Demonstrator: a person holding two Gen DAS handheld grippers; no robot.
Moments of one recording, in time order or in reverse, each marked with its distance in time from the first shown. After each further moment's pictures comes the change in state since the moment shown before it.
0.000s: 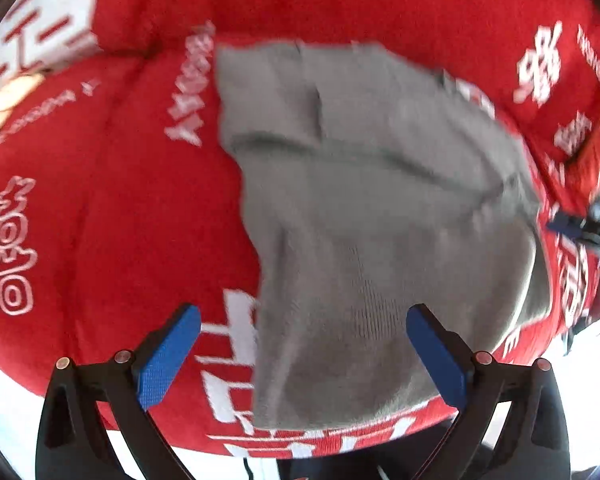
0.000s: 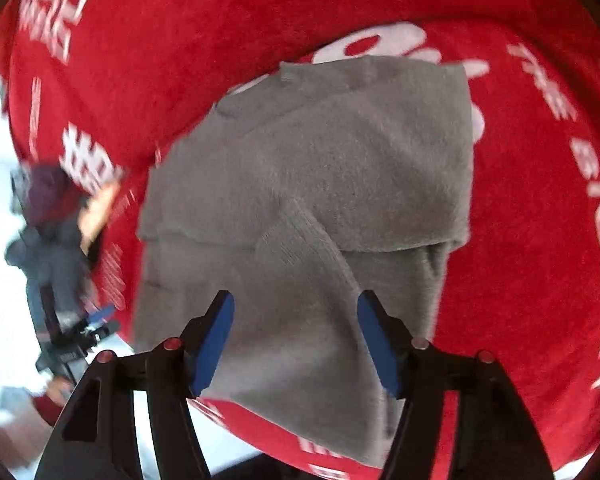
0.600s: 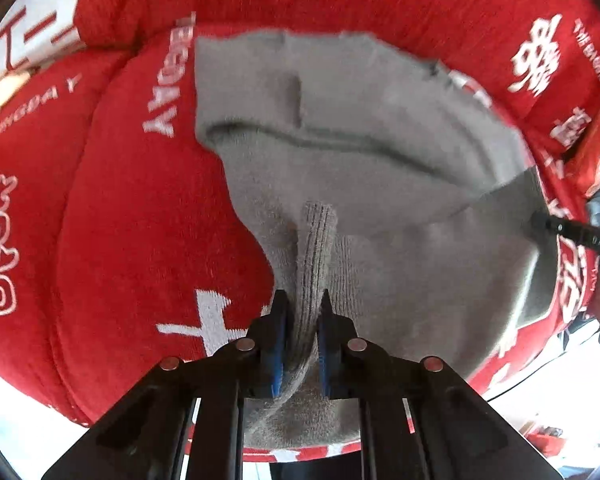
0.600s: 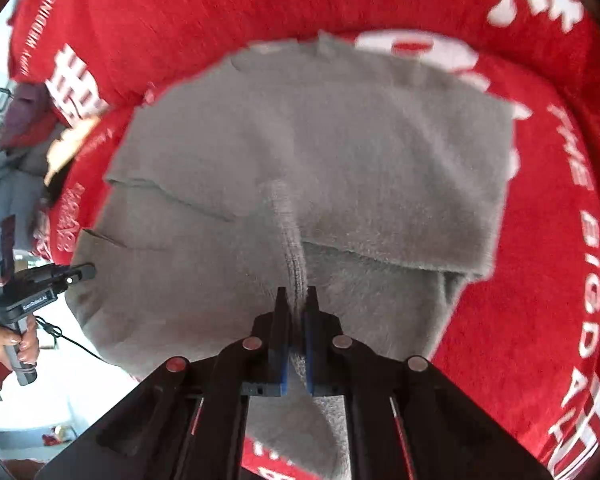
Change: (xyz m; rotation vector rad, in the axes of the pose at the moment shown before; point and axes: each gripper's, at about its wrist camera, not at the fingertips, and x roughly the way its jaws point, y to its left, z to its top) left arm -0.007 -0.010 0.004 0.003 -0.034 -0.024; right arm 0.016 0.026 -0.003 -0.200 0.036 -0.136
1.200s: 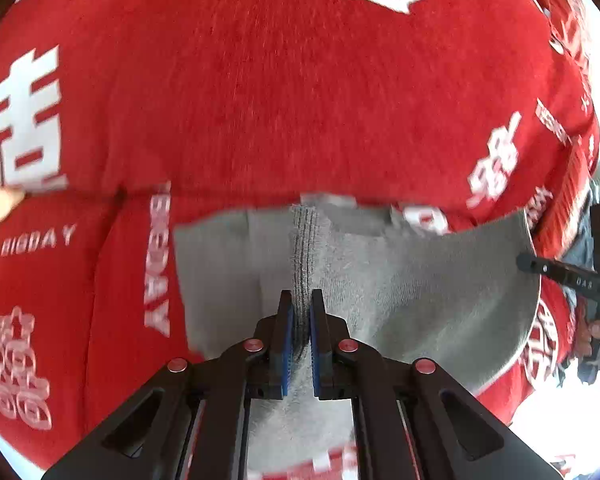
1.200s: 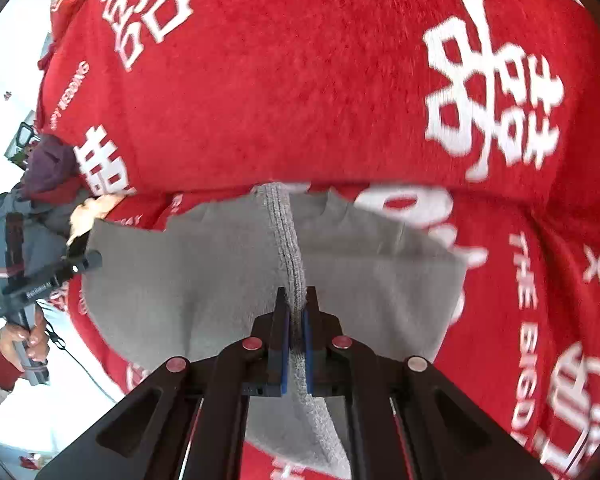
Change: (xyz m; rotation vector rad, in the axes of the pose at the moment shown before) left arm -0.068 -0.020 0.128 0.054 -0.306 -0.057; right arm -0.090 0.011 0.080 -0.043 -0.257 -0.012
